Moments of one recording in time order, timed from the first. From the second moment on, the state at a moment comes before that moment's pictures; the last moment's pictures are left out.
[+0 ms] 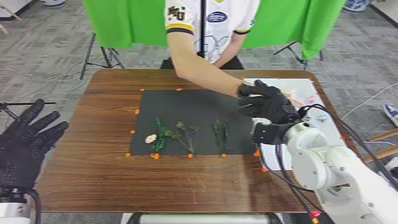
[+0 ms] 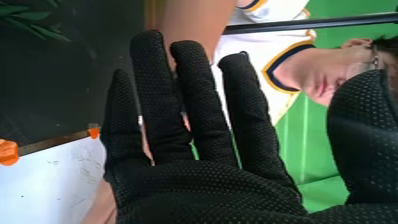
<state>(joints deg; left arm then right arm) 149.8 -50.9 -112.7 -134.3 30.9 20.4 24.4 -91.3 -51.0 70.8 -117.6 -54.0 21.5 19.8</state>
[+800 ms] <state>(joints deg) 152.7 -44.9 -112.9 -135.2 26.3 23.0 29.6 -90.7 -51.1 70.0 -117.4 -54.7 21.7 20.0</state>
